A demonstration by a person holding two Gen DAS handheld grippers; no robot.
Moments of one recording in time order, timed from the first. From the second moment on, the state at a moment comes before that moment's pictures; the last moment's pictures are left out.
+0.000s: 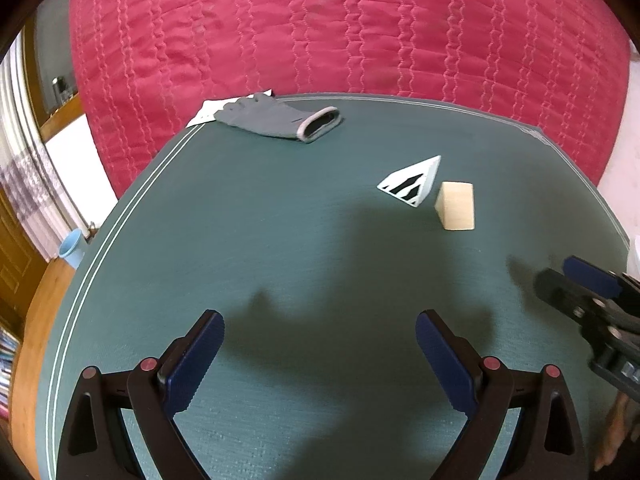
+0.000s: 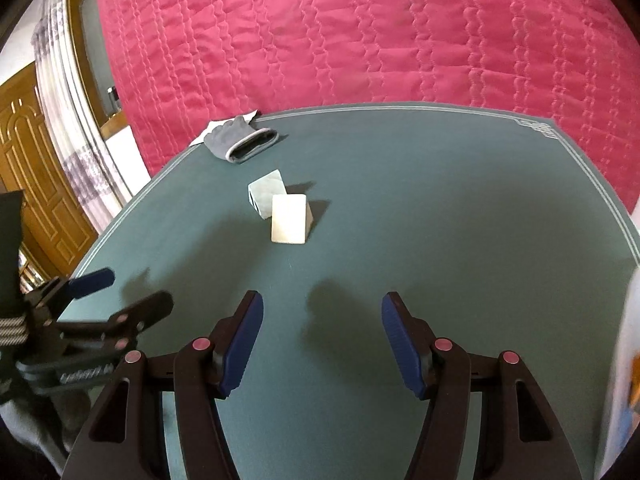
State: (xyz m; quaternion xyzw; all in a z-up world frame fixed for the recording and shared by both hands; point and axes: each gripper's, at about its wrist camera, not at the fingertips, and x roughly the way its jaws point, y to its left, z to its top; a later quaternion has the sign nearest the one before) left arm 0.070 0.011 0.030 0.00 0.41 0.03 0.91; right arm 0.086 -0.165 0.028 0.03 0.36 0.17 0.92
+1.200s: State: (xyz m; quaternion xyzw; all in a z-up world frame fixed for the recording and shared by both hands) left arm 0.074 0.021 0.024 -0.02 0.42 0.03 0.90; right arm 0.174 -0.115 0.021 0.01 0.40 0.17 0.90
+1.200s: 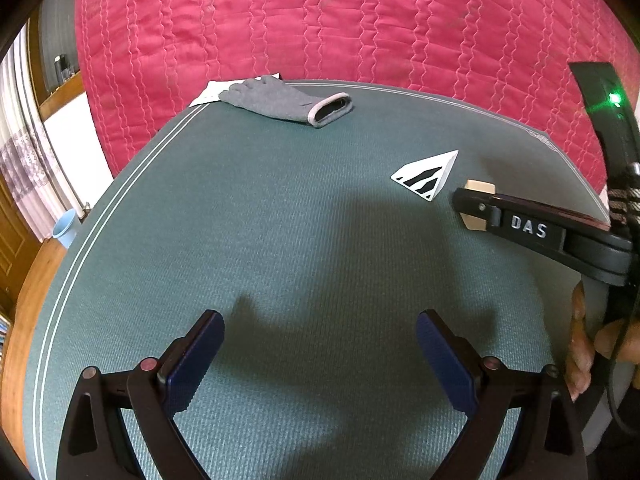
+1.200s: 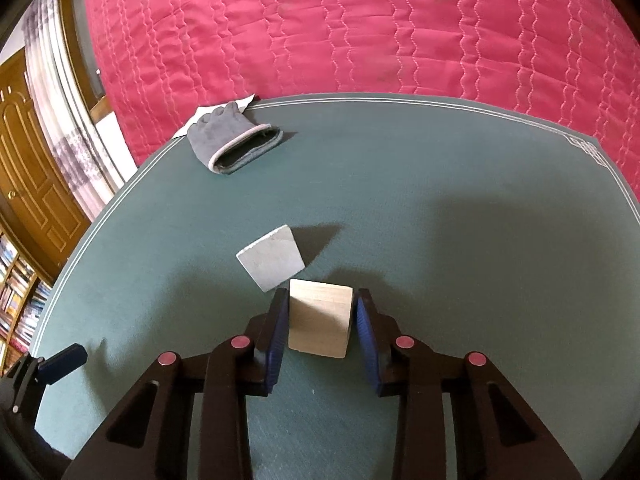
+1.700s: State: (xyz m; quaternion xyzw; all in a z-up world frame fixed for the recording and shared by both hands) left arm 0.080 0.020 0.021 -0.02 0.43 0.05 0.90; right arm 0.125 -0.163 0.022 0.02 0.39 0.17 0.91
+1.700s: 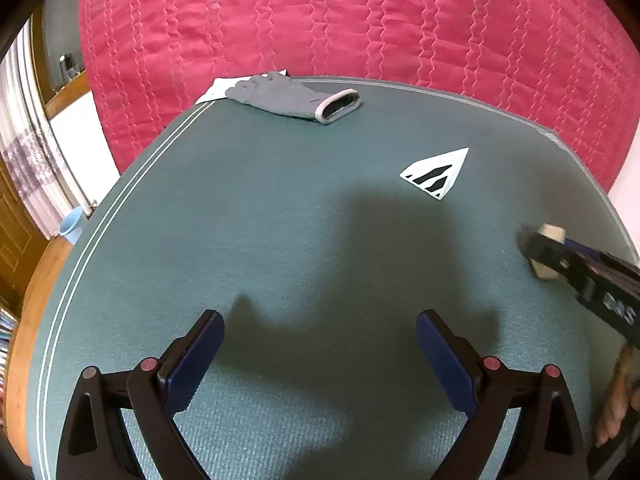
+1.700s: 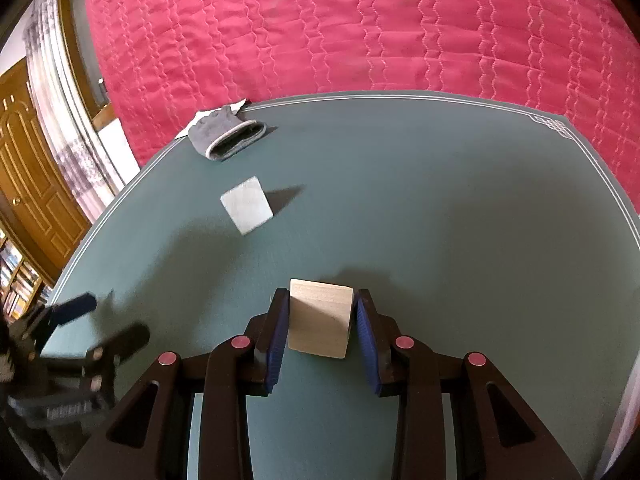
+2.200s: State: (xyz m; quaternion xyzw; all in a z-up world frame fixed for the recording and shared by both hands) left arm 0.100 -0.012 0.038 0.01 0.41 0.05 0.91; right arm 0.107 -0.185 0.016 0.06 0.40 0.18 0.90
